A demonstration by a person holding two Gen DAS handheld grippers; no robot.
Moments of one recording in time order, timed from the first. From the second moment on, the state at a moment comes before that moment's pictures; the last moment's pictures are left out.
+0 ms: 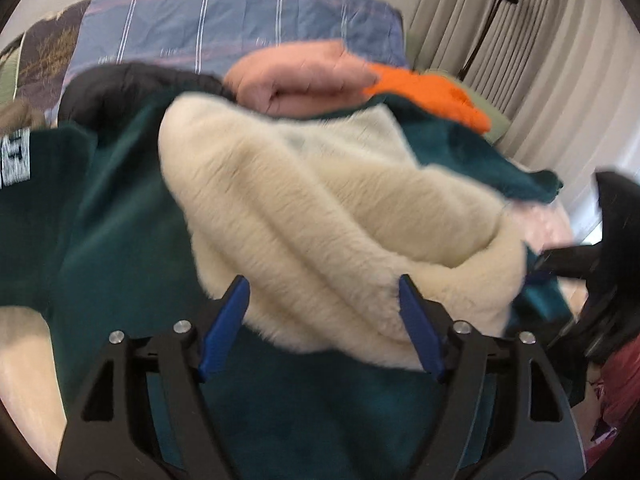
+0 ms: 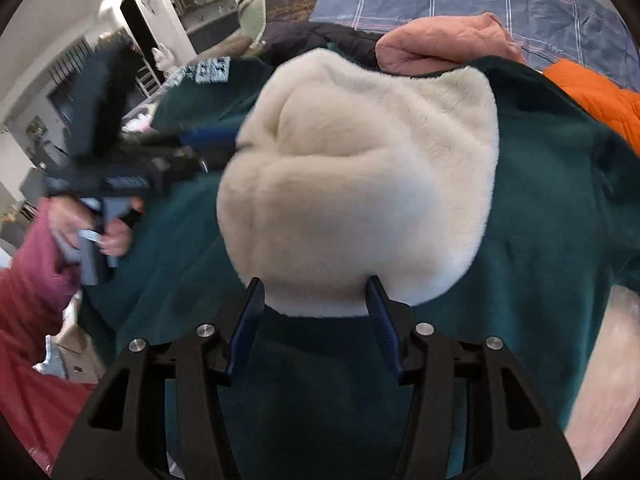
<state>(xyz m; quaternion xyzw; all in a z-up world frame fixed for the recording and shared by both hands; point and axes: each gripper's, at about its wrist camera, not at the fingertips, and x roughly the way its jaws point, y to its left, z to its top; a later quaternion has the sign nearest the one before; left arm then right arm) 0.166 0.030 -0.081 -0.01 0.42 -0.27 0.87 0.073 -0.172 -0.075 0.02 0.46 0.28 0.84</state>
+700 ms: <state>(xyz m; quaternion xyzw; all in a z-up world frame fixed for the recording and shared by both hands) 0.351 0.073 -0.060 -0.15 0.38 -0.23 0.88 0.274 -0.206 -0.056 0.12 0.36 0.19 0.90</state>
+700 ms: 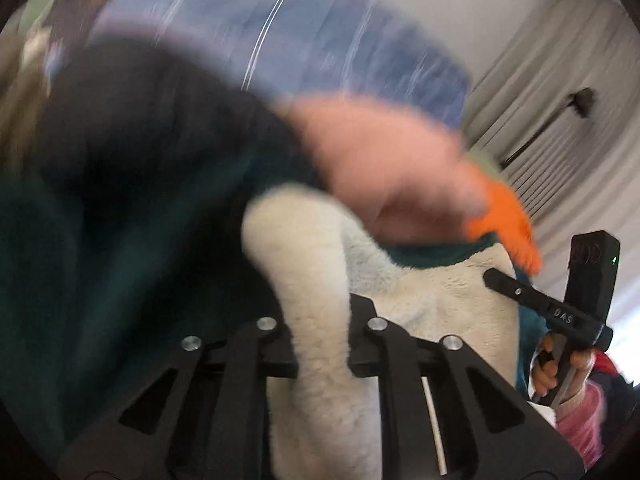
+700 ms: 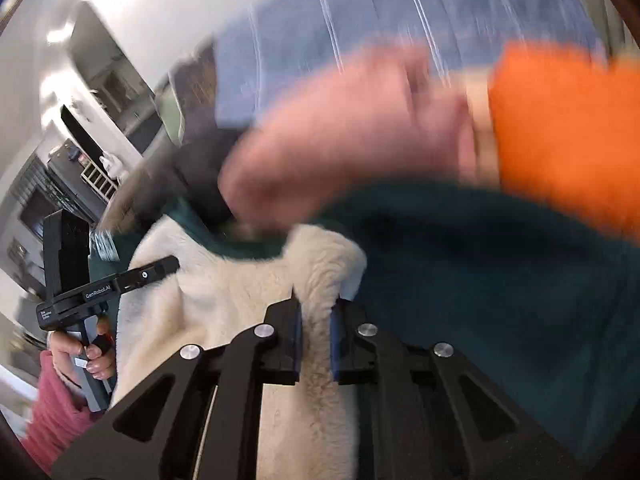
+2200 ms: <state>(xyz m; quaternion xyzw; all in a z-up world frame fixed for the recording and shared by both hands) 0.296 0.072 -0.111 -0.14 0.42 -0.32 0.84 0.184 -0.201 -0.136 0.01 0.45 0.18 0.87</state>
